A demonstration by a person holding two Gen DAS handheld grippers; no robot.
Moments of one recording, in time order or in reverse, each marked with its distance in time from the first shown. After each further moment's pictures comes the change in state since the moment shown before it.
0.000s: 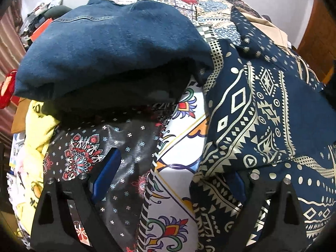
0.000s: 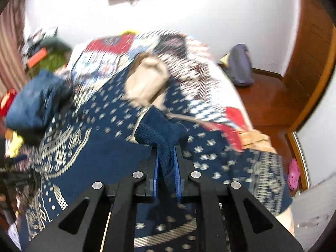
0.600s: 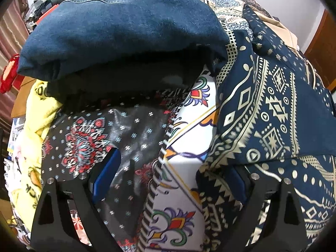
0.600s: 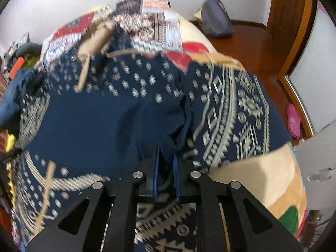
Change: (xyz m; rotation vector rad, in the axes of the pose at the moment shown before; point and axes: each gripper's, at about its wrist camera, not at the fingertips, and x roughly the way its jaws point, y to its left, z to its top) left arm -0.006 0.020 -0.016 -0.057 0.057 0.008; right arm 0.023 -0.076 -0.085 0.178 0.257 -0.015
